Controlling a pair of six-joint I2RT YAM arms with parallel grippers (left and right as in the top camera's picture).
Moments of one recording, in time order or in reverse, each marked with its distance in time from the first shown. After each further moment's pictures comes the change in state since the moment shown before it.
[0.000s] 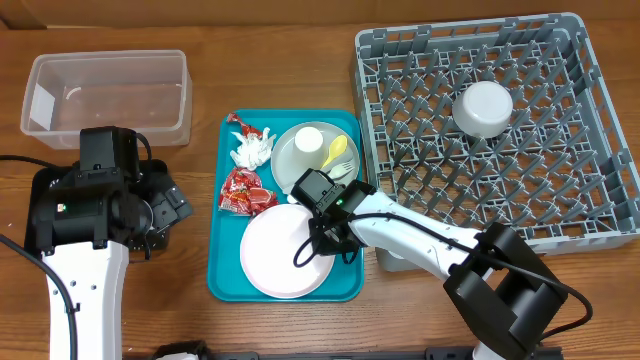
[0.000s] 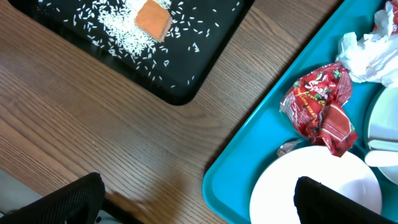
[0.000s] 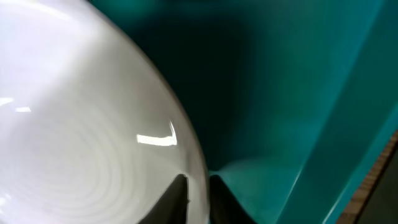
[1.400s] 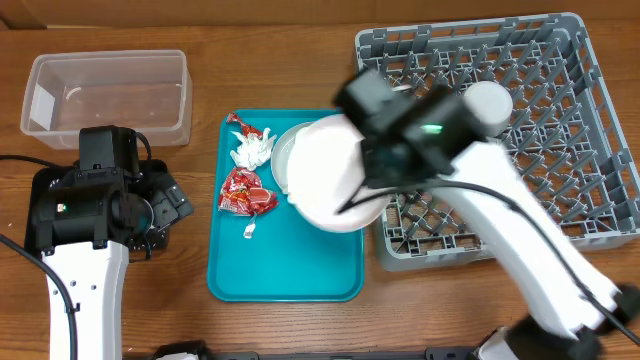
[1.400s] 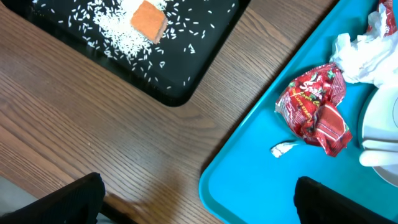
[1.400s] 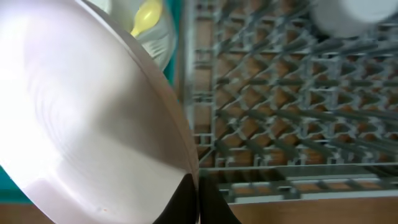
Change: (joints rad) left arm 0.000 0.000 0.000 0.008 0.012 0.000; right arm -0.173 -0.164 0.808 -0.853 0.331 -0.134
